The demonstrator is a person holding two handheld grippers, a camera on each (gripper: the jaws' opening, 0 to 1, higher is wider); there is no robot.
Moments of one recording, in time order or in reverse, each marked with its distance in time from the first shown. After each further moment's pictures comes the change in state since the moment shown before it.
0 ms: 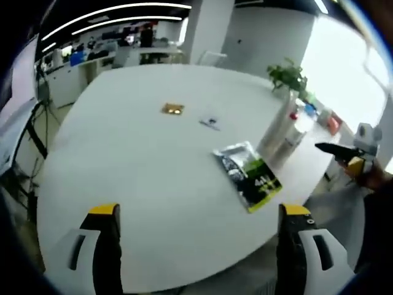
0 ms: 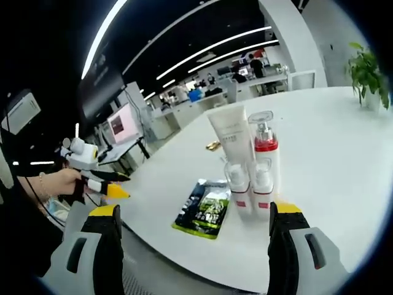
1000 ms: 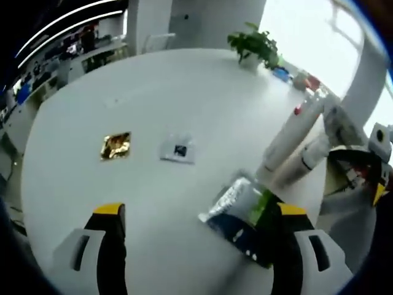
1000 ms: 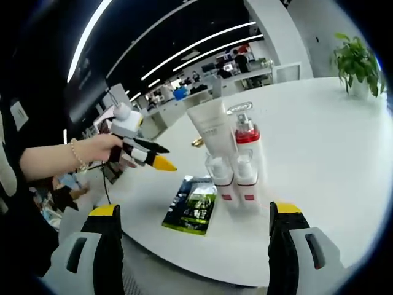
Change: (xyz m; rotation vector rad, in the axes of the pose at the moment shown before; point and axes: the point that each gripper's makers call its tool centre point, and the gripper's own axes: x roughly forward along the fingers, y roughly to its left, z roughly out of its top) left arm 0.142 -0.036 0.089 0.312 0.175 -0.203; right arm -0.003 -0.018 -0.007 0.058 0.016 -0.095
